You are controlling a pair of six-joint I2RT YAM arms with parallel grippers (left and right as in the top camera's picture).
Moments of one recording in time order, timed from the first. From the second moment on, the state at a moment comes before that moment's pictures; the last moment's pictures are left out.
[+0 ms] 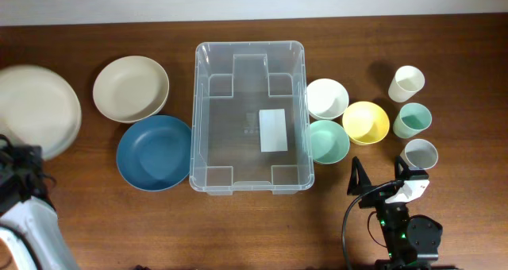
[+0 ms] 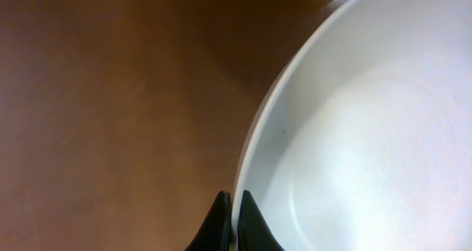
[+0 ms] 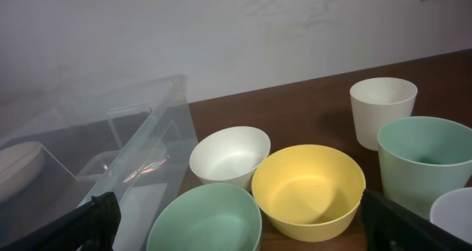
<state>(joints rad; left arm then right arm) 0.76 1.27 0.93 -0.34 0.03 -0.79 -0.04 0.02 0.01 -0.06 -0.15 0.24</state>
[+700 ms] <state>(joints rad) -0.06 1.22 1.06 -0.21 0.17 -0.44 -0.04 0.02 0.01 -0.06 -0.15 0.24</state>
